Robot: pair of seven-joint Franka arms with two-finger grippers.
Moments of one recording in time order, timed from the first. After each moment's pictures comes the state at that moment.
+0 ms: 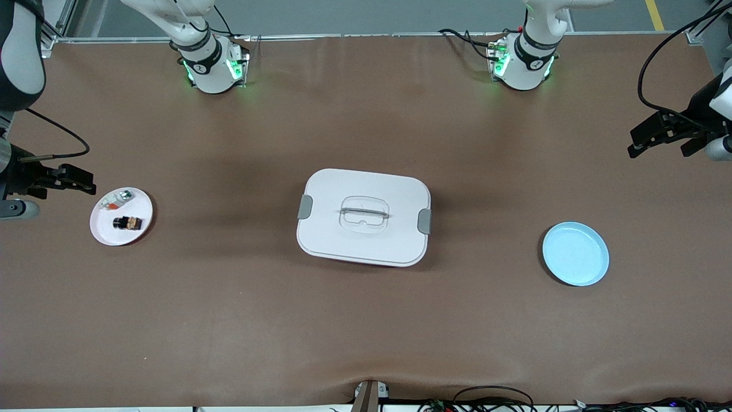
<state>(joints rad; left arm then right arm) -0.03 -0.02 -0.02 -1.57 -0.01 1.60 -0.06 -0.15 0.15 0.11 -1.52 -0.07 1.62 -0.05</state>
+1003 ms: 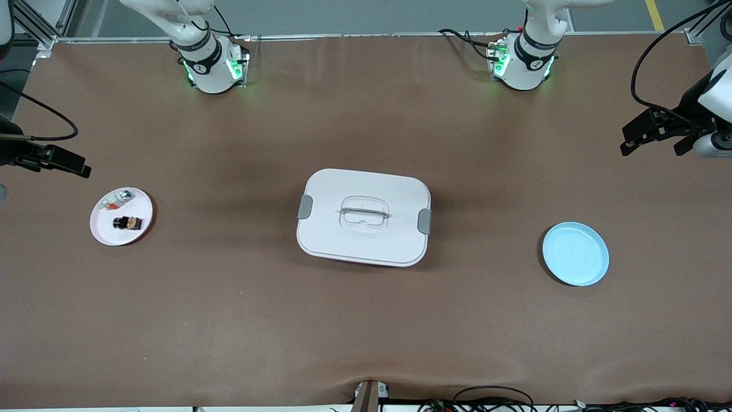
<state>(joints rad) -0.03 -0.03 -0.04 -1.56 -0.01 1.59 -0.06 -0.14 0.14 0.10 -1.40 0.00 1.43 0.11</state>
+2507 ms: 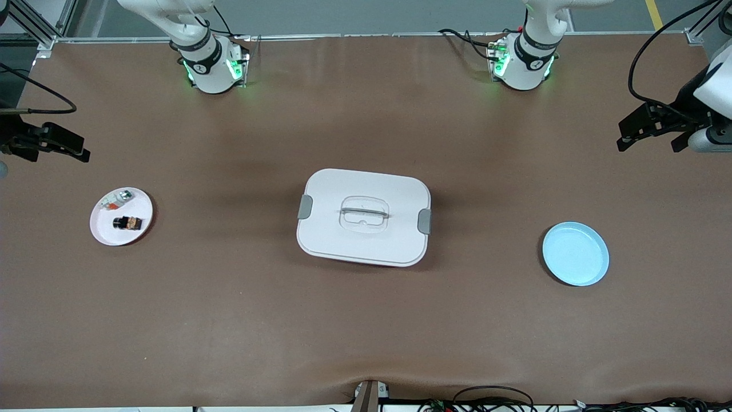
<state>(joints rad) -0.03 -0.03 -0.05 -1.55 -0.01 1.57 -0.06 -0.03 0.09 0.02 -1.41 0.01 1.43 0.01</state>
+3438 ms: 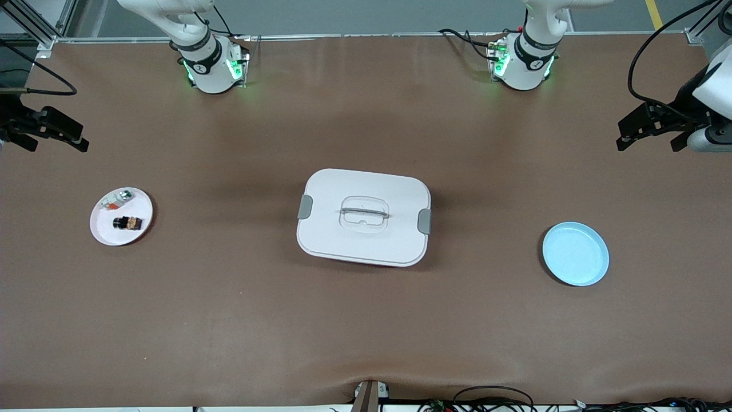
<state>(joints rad) -0.03 -0.03 -0.05 -1.55 -0.01 1.57 -0.06 -0.03 -0.03 0.01 -1.55 0.02 1.52 0.01</state>
